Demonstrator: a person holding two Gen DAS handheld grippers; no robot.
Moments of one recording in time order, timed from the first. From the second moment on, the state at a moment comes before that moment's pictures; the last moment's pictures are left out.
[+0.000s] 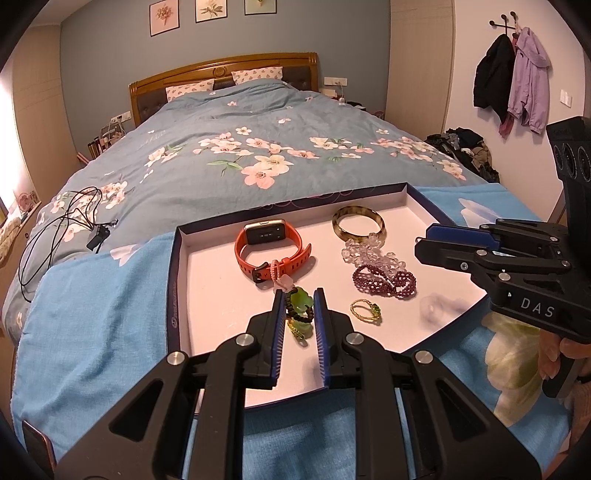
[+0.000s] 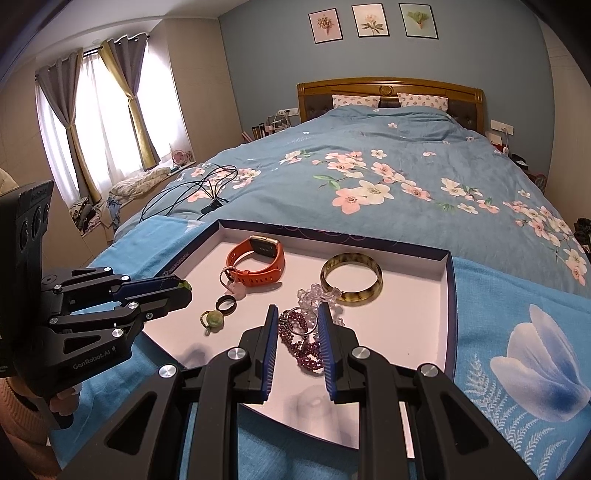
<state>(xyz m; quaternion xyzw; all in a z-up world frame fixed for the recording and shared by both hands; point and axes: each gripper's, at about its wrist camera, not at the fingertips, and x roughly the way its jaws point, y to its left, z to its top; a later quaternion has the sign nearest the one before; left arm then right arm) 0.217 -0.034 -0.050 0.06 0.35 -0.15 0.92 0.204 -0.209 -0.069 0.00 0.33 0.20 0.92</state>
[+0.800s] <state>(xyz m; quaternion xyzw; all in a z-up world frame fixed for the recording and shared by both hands) 0.242 -0.046 -0.075 0.06 0.40 -0.14 0.91 0.225 -0.200 -0.092 -0.01 0.38 0.18 0.91</state>
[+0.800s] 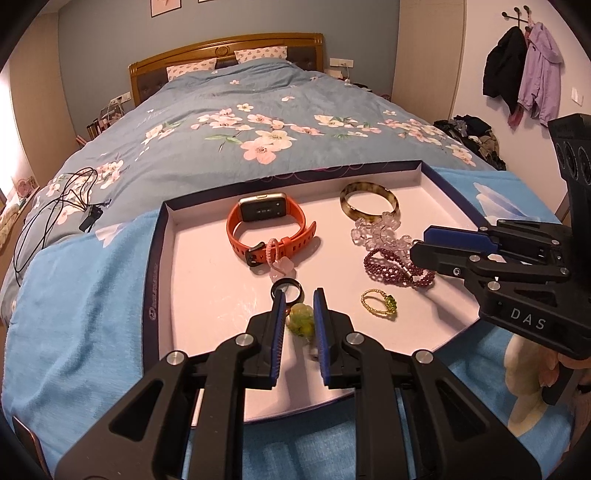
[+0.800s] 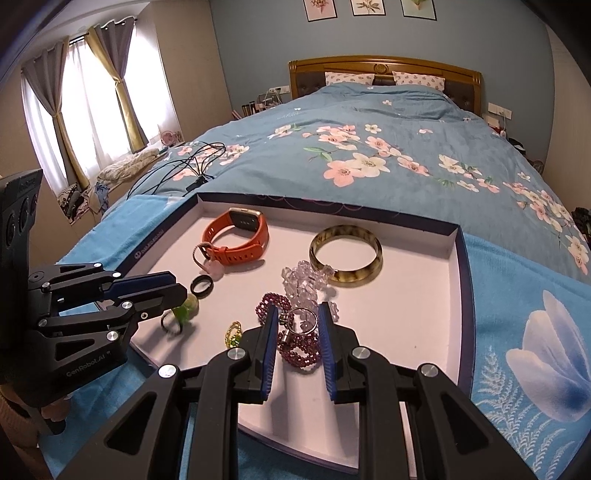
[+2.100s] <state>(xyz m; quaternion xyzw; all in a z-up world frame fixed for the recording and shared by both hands) 0.080 0.015 -0.010 0.01 0.17 -0.07 0.98 0.088 -0.207 -0.049 -0.01 0.19 0.11 0.98</state>
